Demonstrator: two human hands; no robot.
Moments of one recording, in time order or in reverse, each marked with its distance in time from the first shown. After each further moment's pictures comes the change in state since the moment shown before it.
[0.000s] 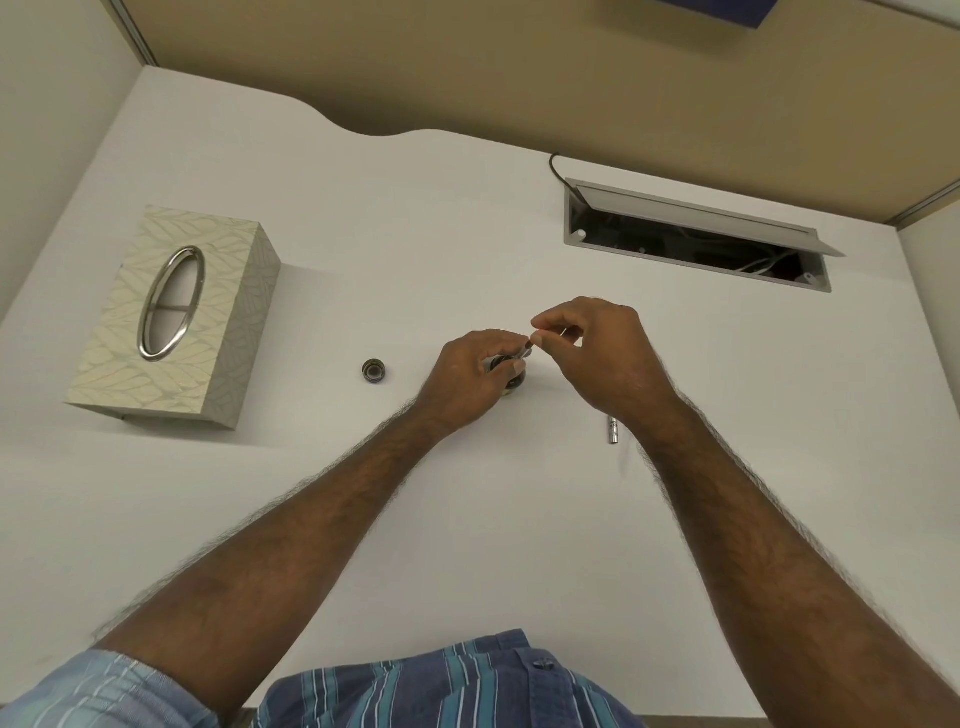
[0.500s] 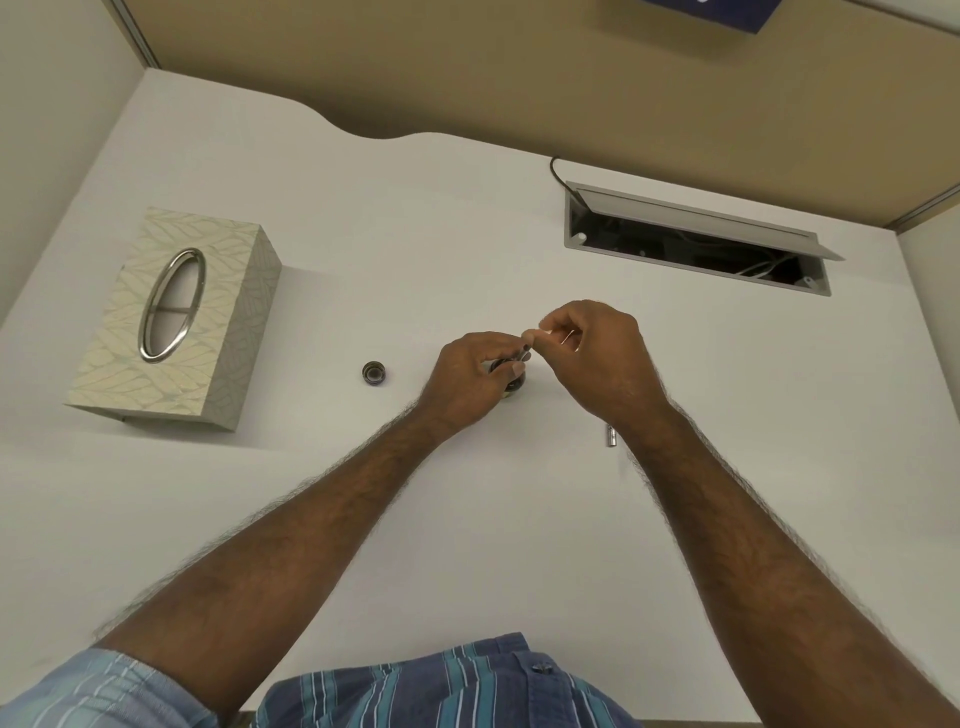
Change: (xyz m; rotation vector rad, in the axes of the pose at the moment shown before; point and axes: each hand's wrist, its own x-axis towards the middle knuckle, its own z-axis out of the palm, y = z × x) left_hand 0.001 0.004 0.000 0.034 0.022 0.012; right_hand 0.002 0.005 0.010 0.003 0.055 0.063
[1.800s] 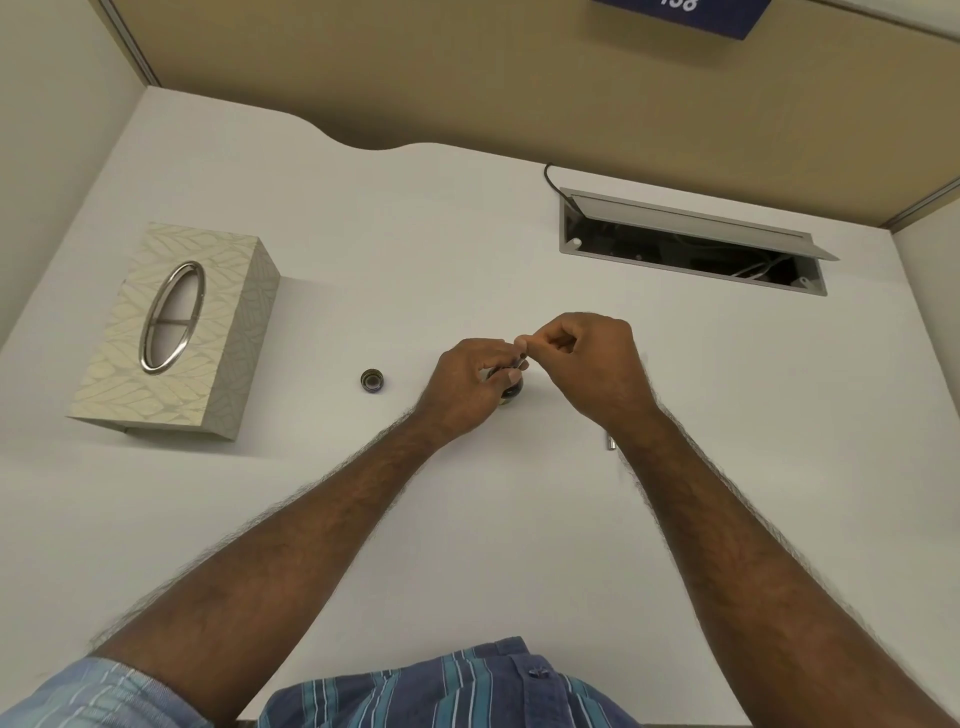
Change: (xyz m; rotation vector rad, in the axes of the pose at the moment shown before) left_hand 0.000 -0.003 -0.001 0.065 -0.039 0.075; right_hand 0.002 0.010 0.006 0.102 0.011 -0.011
